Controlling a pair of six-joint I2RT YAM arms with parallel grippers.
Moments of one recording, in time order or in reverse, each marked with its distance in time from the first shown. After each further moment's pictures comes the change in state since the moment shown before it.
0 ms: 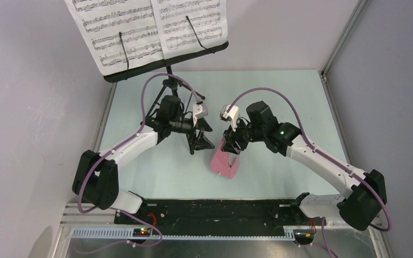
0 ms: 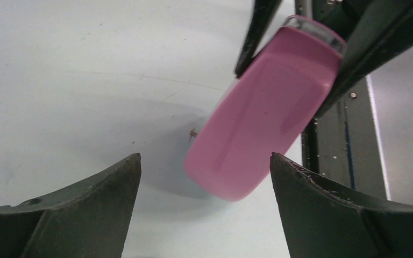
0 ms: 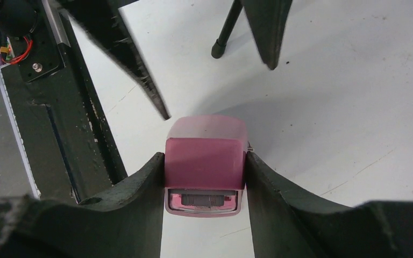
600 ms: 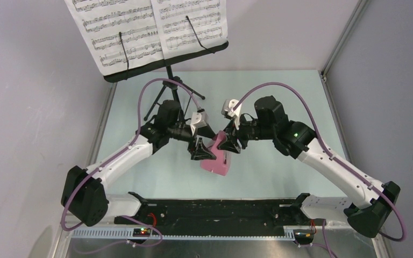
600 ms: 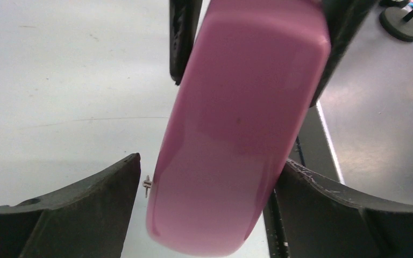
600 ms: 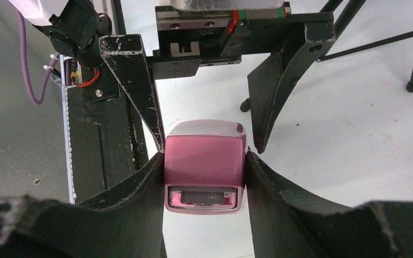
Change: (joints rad) left arm -0.090 -0.159 -0.044 -0.006 0.077 -0.030; right arm 0.066 -0.089 0.143 -0.048 -0.090 -0.008
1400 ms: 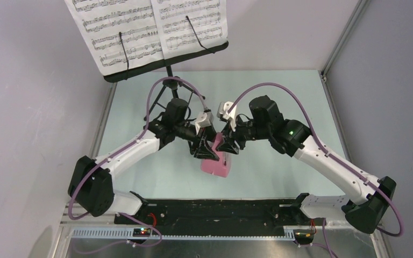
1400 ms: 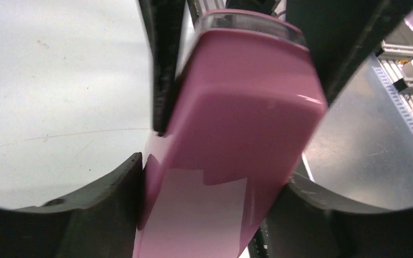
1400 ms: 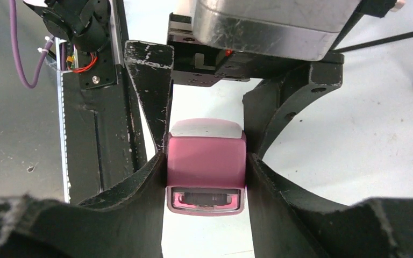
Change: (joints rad) left arm -0.027 0.095 0.053 -0.017 0.118 -0.020; right arm 0.029 0.040 0.022 -0.026 -0.003 -0.063
